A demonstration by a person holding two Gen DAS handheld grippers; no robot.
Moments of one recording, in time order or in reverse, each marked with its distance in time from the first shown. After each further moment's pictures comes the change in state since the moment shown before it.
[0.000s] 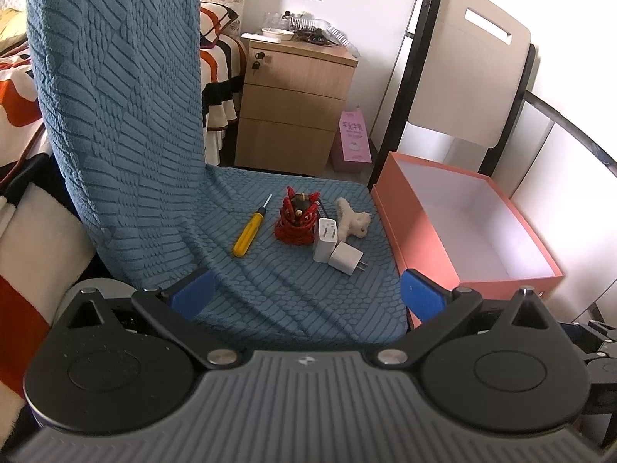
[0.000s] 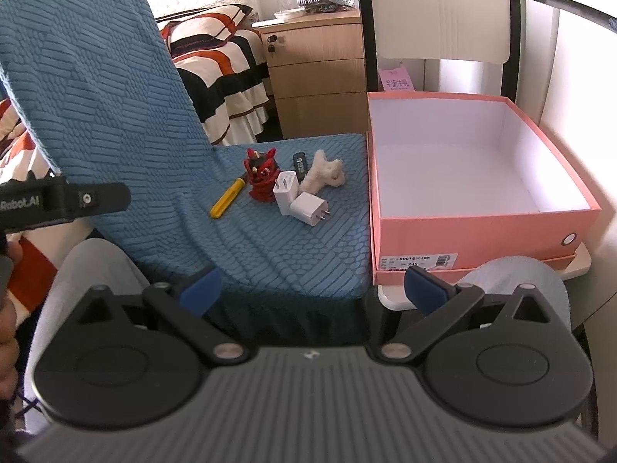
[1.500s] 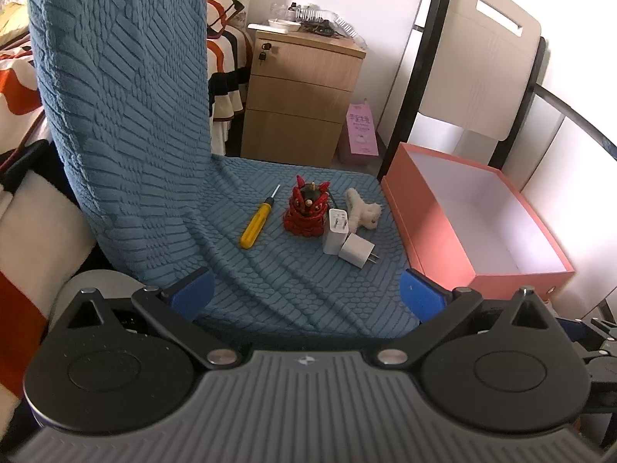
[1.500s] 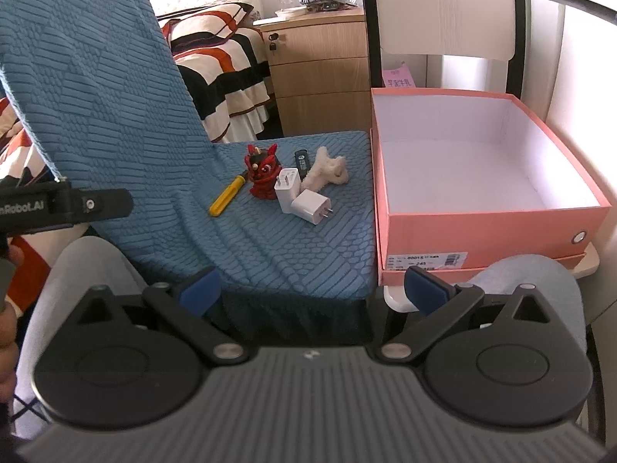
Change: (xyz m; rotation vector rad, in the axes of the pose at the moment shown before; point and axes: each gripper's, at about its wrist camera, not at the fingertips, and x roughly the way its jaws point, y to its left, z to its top) left arm 0.019 0.008 -0.007 -0.006 0.019 0.014; right arm 0.015 0.002 -0.004 -0.005 -0.009 0.000
